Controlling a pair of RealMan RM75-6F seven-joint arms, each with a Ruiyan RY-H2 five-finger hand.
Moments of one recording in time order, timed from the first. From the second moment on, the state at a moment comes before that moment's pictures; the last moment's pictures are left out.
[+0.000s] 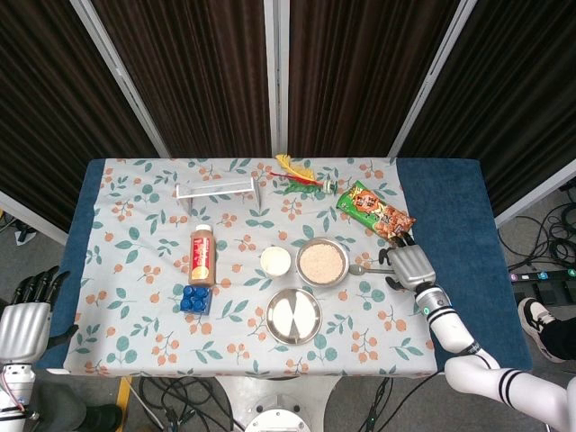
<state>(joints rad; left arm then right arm) -0.04 -1.26 -0.04 -1.49 1.46 1.50 0.13 0.61 -1.51 0.14 -1.26 -1.15 0.81 -0.30</state>
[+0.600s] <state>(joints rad) -0.04 -1.27 -0.03 -1.46 1.45 1.49 0.10 0.65 -1.59 0.12 -1.15 -1.13 0.77 -0.28</state>
